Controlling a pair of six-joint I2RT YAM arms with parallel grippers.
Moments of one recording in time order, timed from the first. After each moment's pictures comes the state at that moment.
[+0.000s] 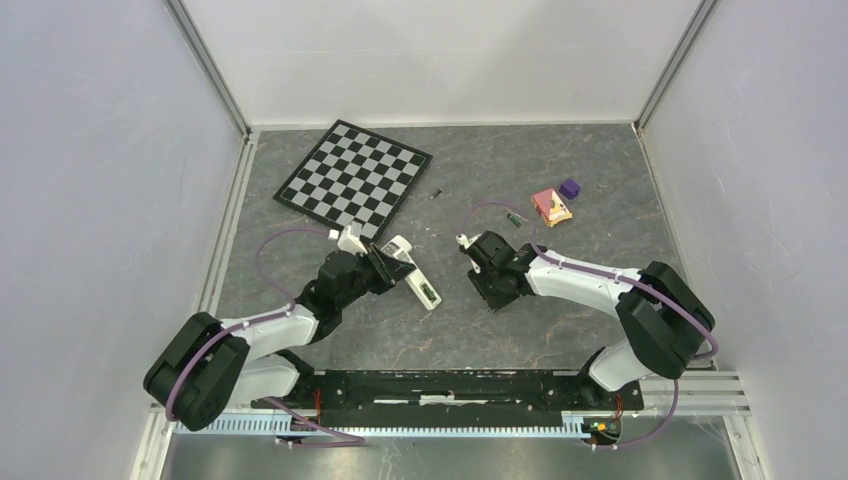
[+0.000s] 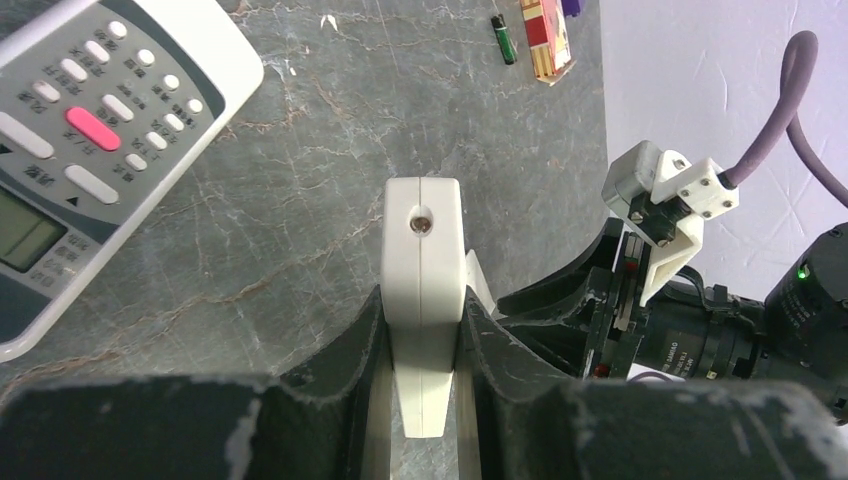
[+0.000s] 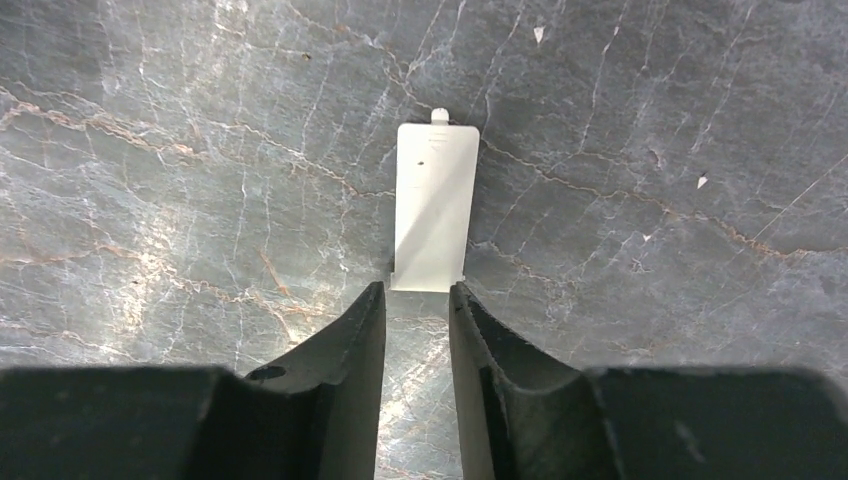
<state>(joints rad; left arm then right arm) -0.58 1.18 0.26 0.58 0.11 -1.00 0.79 1.51 0.83 -0.56 0.09 0.23</state>
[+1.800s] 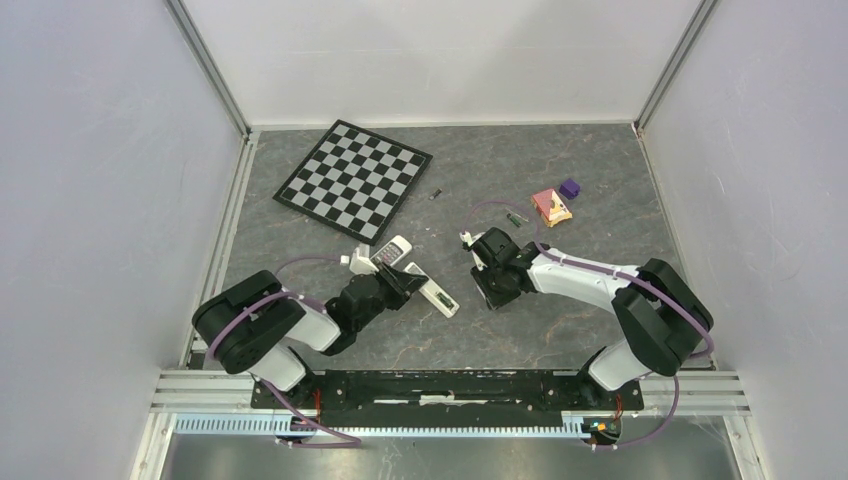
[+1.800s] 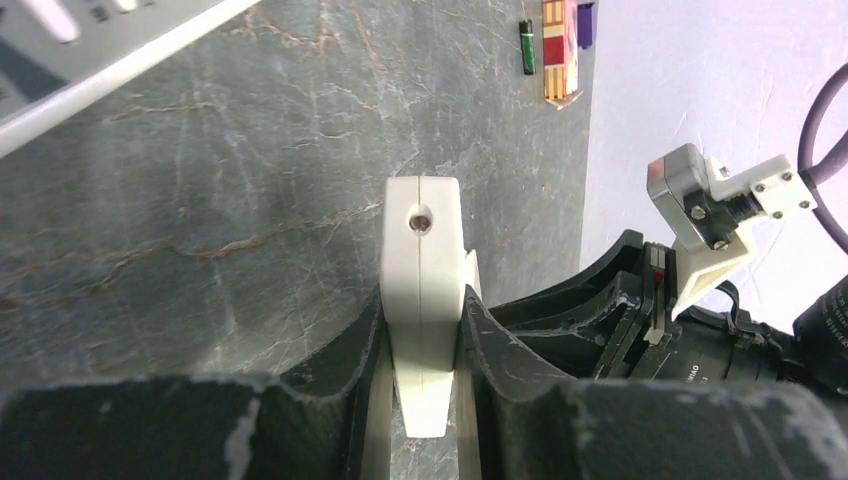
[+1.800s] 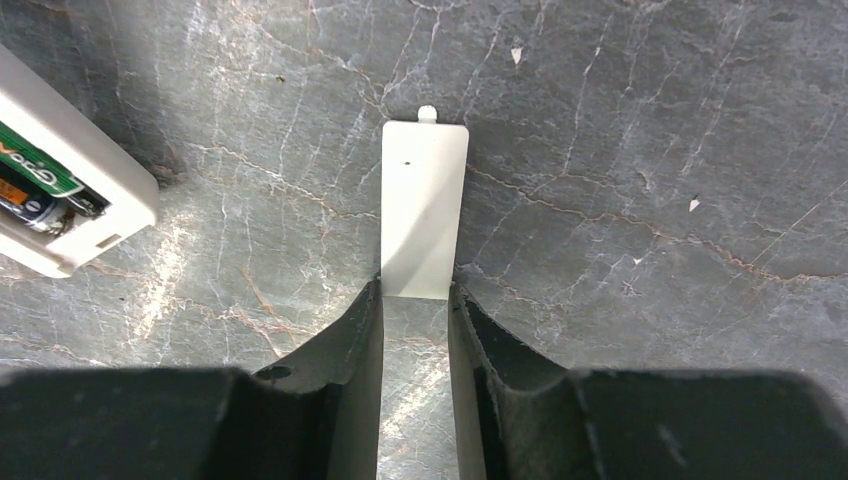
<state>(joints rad) -0.79 1.53 0.19 1.00 -0.15 -1.26 0.74 1.53 0.81 -0.52 0.04 0.20</state>
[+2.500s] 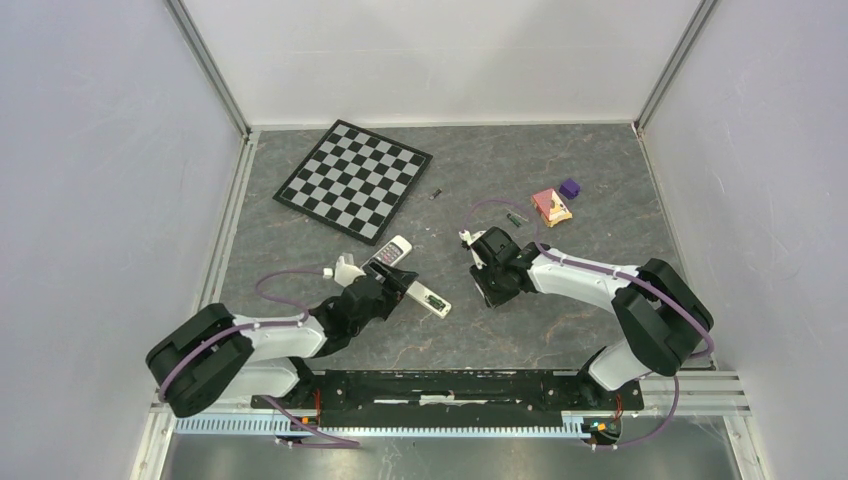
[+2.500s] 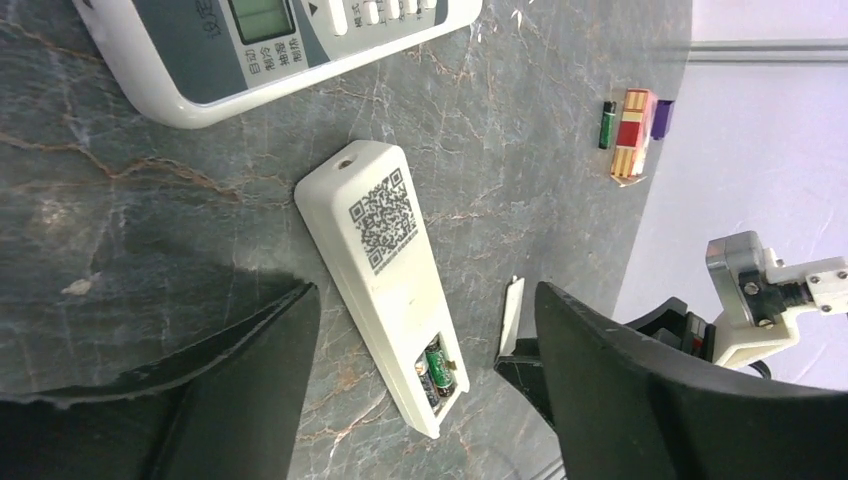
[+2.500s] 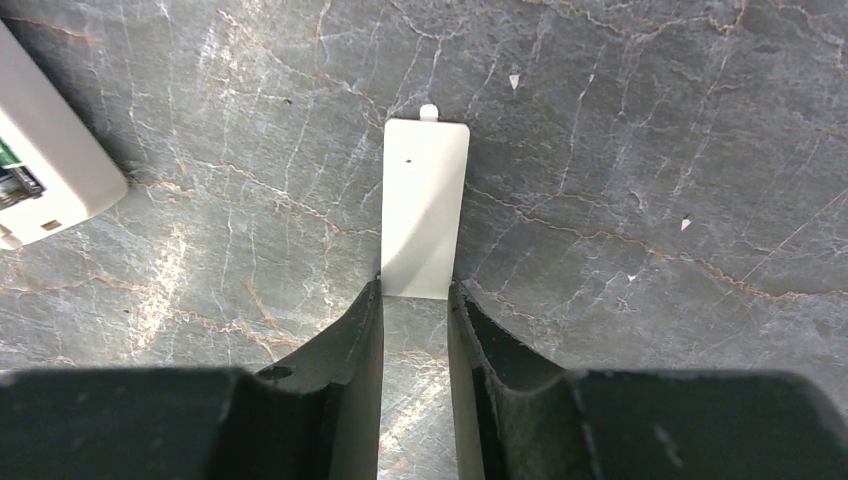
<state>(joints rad) -0.84 1.26 0.20 0.50 -0.35 -1.46 0.73 1.53 0.81 -0.48 0.04 0.19</state>
